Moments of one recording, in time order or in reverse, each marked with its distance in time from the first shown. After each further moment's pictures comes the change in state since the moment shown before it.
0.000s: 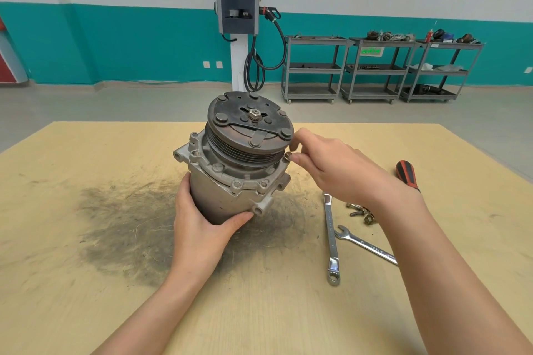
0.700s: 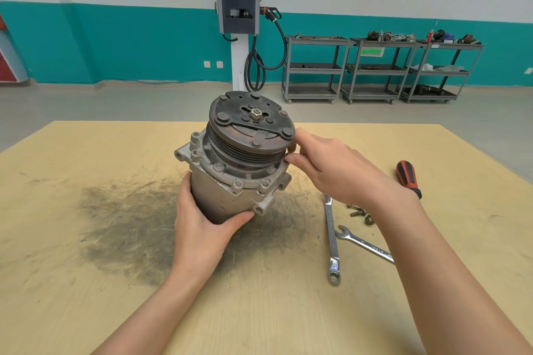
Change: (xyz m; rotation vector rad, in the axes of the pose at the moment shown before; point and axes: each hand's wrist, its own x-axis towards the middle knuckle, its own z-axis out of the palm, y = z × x) left_hand 0.000 -0.002 0.001 -0.003 0.006 -0.014; right_hand 0.001 -0.002 0.003 -0.014 0.030 -0.032
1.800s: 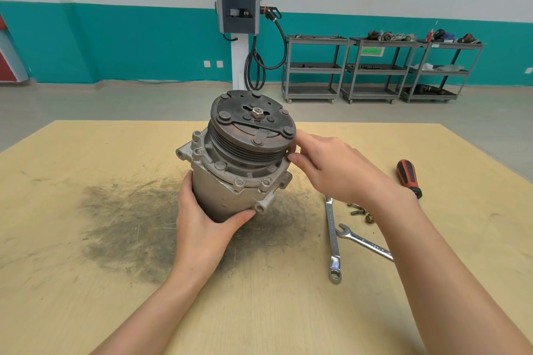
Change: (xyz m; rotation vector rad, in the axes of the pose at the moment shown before) left_hand 0.000 0.002 0.000 0.000 -0.005 -0.014; right_hand 0.001 0.000 0.003 -0.018 0.017 0.002
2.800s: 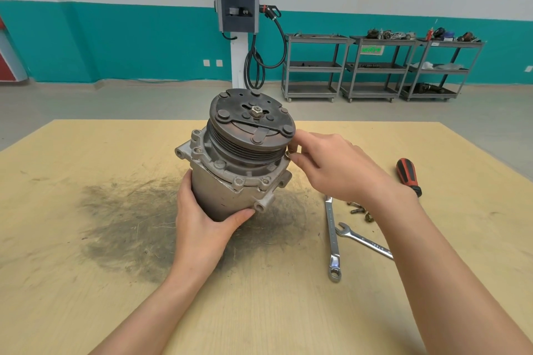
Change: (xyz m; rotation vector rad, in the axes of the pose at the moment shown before) left_hand -0.001 0.002 0.000 -0.005 -0.002 0.002; right_hand 0.001 -0.001 -0.001 -0.039 0.030 0.012
